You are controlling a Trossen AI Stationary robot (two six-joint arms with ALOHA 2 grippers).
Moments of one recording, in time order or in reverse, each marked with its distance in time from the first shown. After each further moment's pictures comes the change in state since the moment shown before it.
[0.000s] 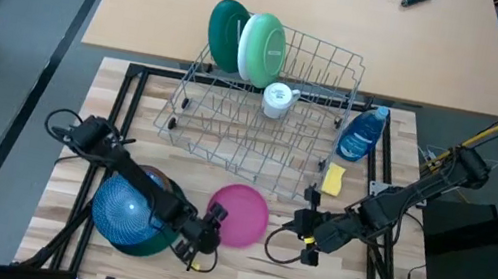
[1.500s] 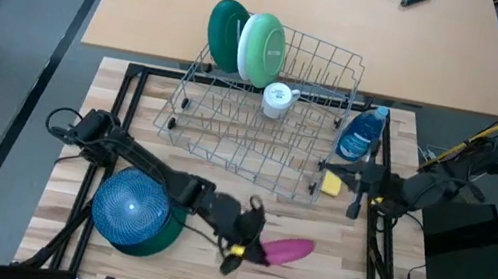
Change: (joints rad) left arm 0.138 -0.035 0.382 0.410 0.376 -0.862; right arm 0.000 -0.525 0.001 0.048 0.457 -0.458
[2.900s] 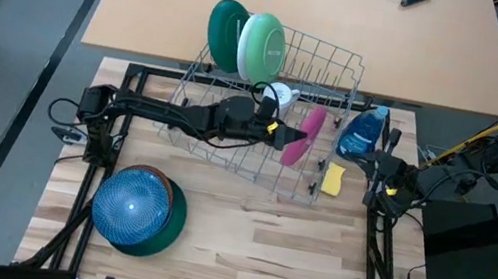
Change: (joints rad) left arm 0.437 -0.084 -0.035 0.131 -0.197 -0.301; right arm 0.000 -0.134 0.000 -0.254 0.067 -0.048
